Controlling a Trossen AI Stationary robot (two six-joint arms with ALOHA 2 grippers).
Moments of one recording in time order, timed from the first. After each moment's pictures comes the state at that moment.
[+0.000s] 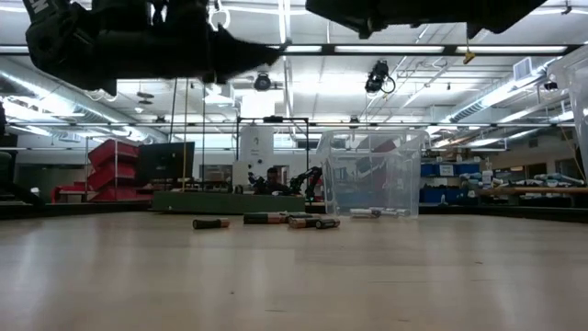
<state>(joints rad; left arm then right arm) -0.08 1.47 0.43 1.16 -0.21 0.31 0.07 1.39 0.75 0.67 0.12 -0.29</state>
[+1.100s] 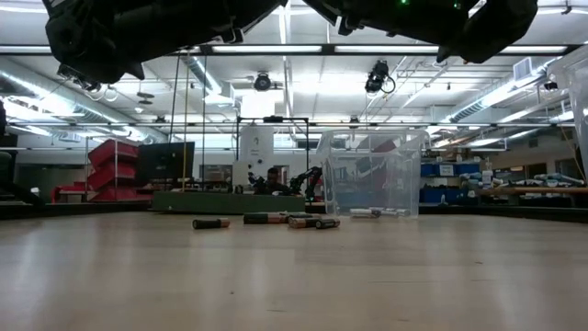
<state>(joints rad) -0.08 1.53 0.54 1.36 -0.07 0.44 0.05 1.60 0.75 1.13 0.00 -0.33</state>
